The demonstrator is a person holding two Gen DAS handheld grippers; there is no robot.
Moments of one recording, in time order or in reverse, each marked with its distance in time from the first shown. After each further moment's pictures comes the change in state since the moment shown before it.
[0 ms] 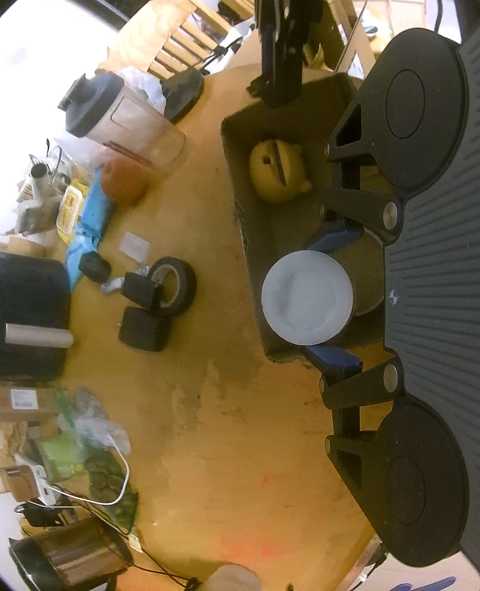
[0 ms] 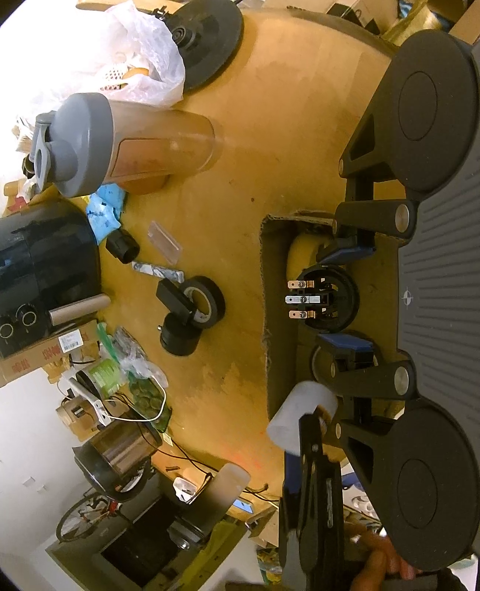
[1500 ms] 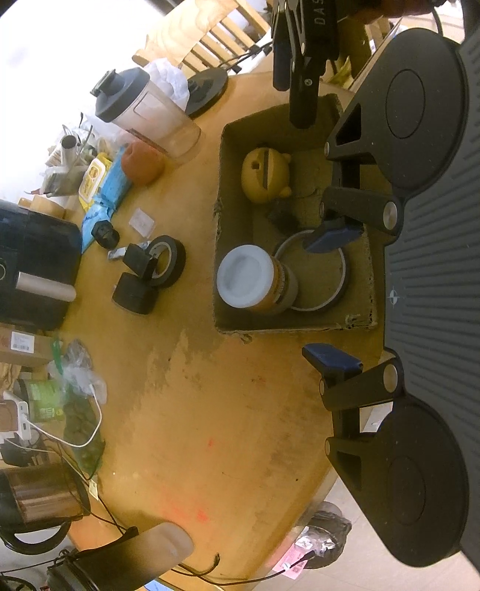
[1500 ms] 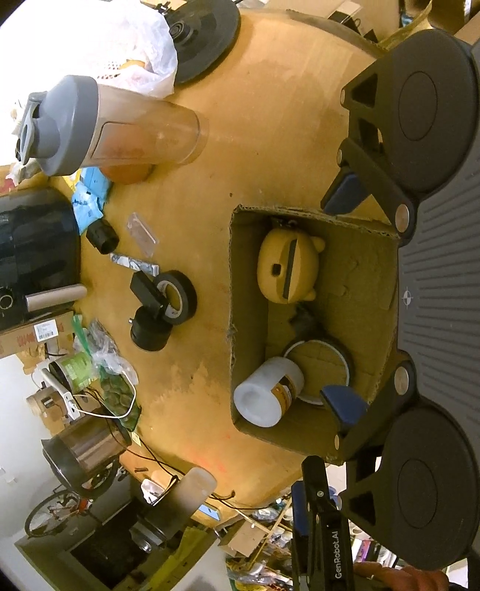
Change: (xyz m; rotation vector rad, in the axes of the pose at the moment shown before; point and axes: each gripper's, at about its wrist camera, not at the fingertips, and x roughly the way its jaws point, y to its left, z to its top) left arm -0.043 0.002 -0.040 -0.168 -0.038 0.032; right arm 0.008 0.013 -0.012 -0.069 0.055 -0.042
